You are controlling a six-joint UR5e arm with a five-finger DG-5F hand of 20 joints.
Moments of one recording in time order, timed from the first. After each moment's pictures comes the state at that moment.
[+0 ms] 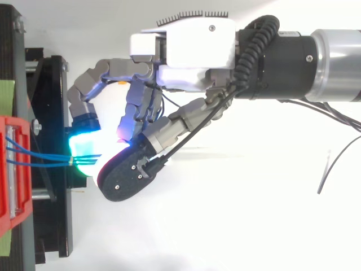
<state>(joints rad) 0.04 -2.37 -1.00 -3.01 -1.56 -0.03</state>
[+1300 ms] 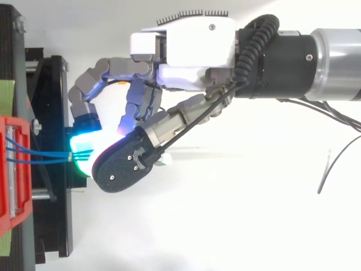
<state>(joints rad) 0.04 -2.37 -1.00 -3.01 -1.56 -0.03</state>
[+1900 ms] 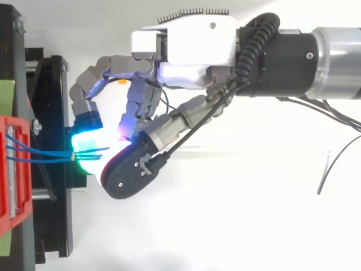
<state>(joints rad) 0.04 -2.37 -1.00 -3.01 -1.56 -0.03</state>
